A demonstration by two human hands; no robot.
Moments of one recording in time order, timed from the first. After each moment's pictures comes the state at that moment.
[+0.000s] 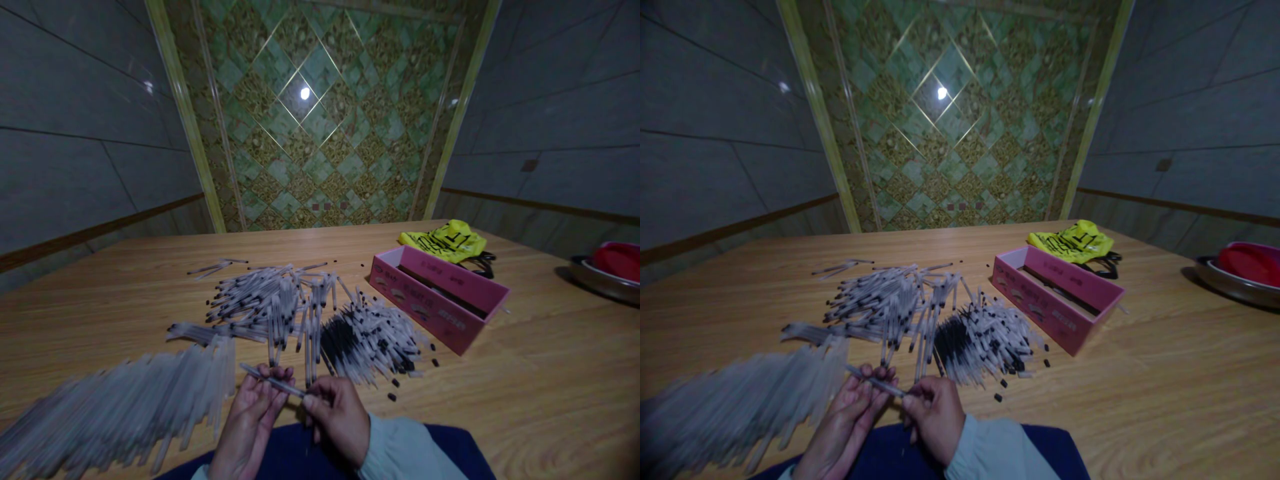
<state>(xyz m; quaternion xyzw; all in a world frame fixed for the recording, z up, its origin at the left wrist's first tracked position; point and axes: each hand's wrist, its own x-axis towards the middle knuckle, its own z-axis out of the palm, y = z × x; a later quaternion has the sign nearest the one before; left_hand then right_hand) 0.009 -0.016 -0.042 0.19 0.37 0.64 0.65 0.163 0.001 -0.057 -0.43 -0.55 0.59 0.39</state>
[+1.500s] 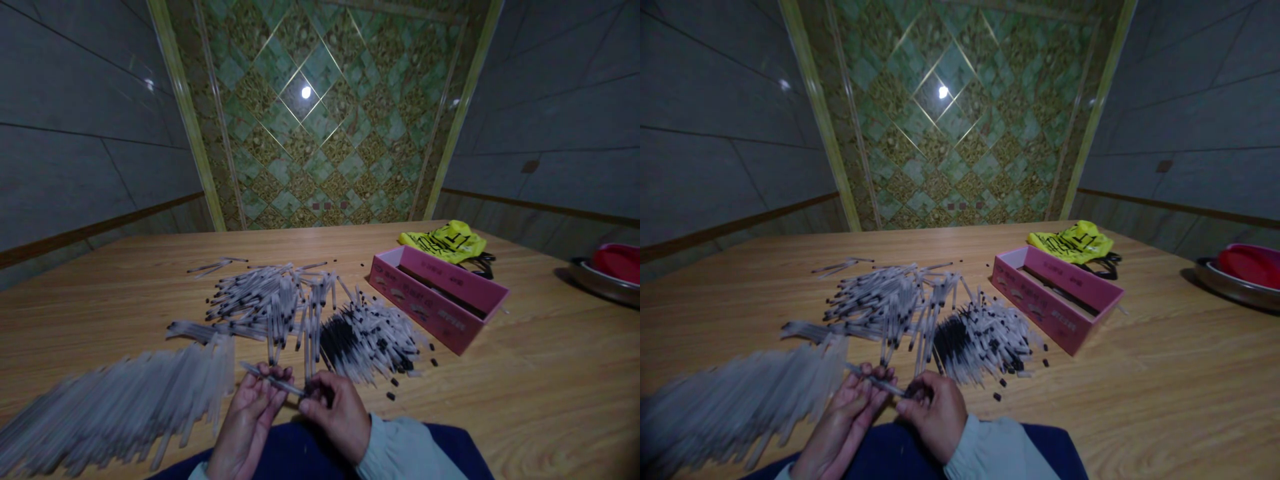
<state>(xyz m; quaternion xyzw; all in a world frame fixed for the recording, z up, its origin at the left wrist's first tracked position) 0.008 -0.015 -0.040 0.18 0.37 0.64 0.65 0.171 0.000 -0.053 -0.47 -0.64 0.46 0.40</state>
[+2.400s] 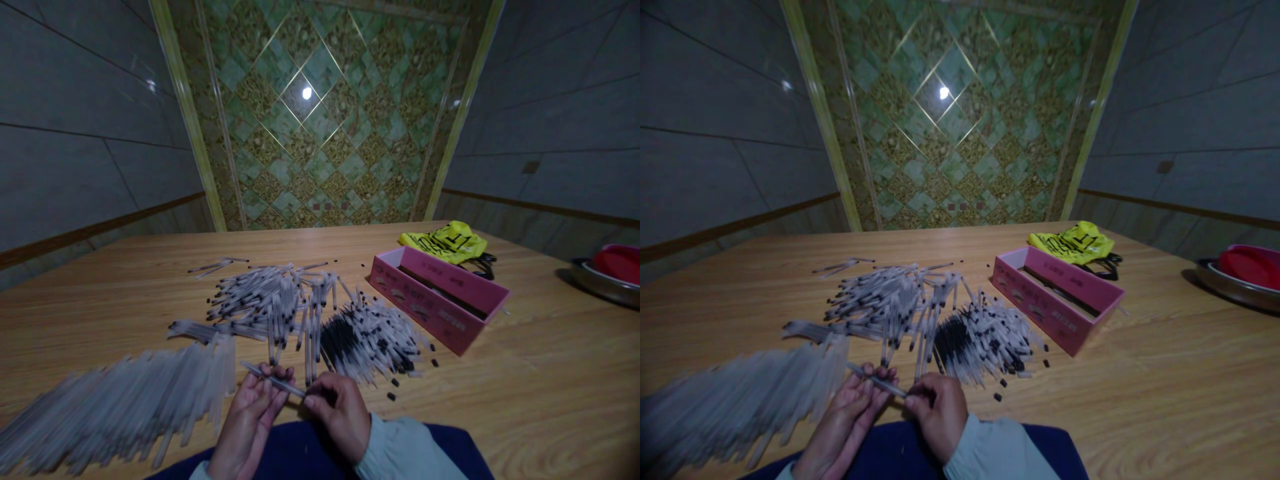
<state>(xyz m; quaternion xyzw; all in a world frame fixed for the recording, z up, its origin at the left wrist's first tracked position) 0.008 -0.015 -0.041 0.18 0.38 0.64 0.64 0.173 0.001 -0.056 -0.48 -0.65 0.42 0.41</state>
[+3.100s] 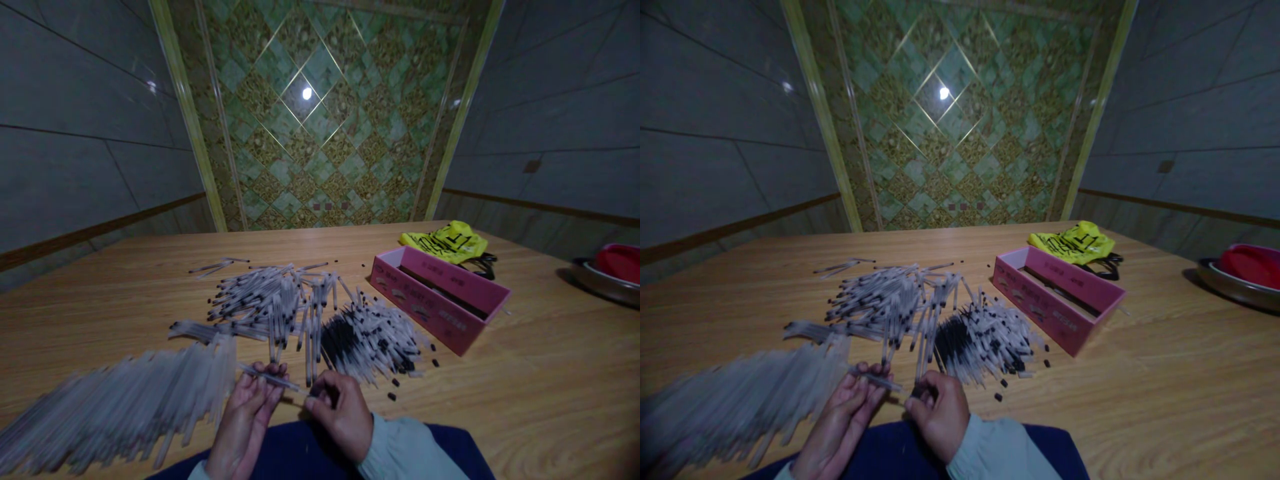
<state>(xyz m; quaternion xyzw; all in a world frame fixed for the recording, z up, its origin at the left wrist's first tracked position) 0.004 -0.012 -0.042 0.17 0.37 0.66 0.63 0.172 0.000 -0.044 -0.48 -0.62 0.46 0.41</state>
